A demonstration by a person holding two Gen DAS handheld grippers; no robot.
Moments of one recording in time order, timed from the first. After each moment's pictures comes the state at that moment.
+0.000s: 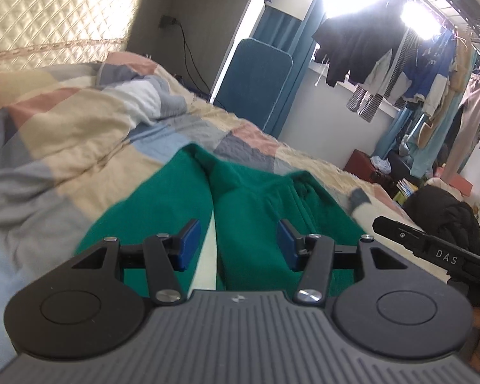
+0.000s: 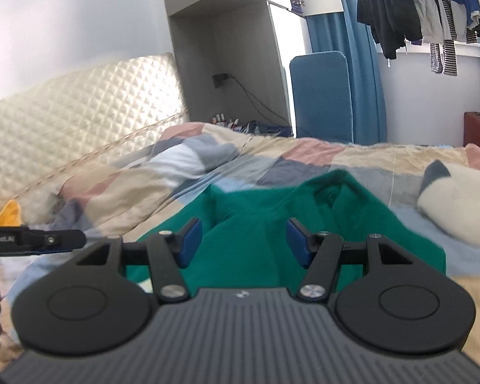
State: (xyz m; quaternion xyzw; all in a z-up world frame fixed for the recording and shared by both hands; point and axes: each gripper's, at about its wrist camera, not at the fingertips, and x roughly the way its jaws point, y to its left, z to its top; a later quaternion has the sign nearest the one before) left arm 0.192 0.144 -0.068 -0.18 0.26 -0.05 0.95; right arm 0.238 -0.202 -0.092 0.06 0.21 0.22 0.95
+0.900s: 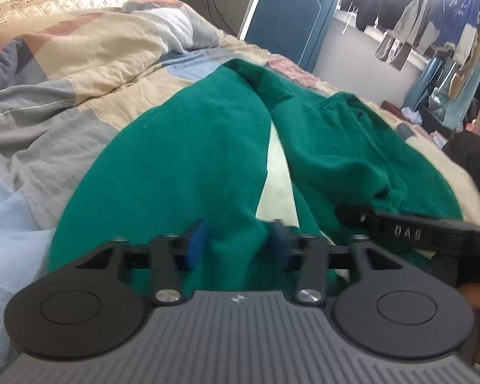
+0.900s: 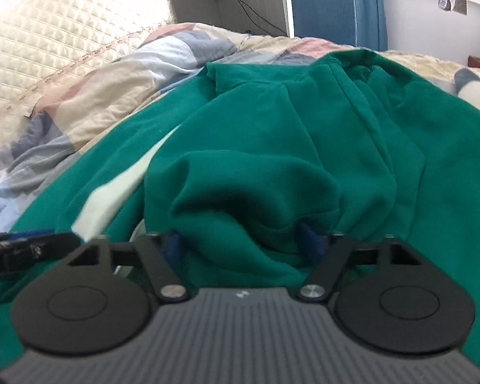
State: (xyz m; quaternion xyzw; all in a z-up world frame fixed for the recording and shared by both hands) left arm 0.212 0.163 -0.180 -0.14 0.35 -0.01 0.93; right arm 0.274 -0.127 -0.214 0.02 0.34 0.20 0.92
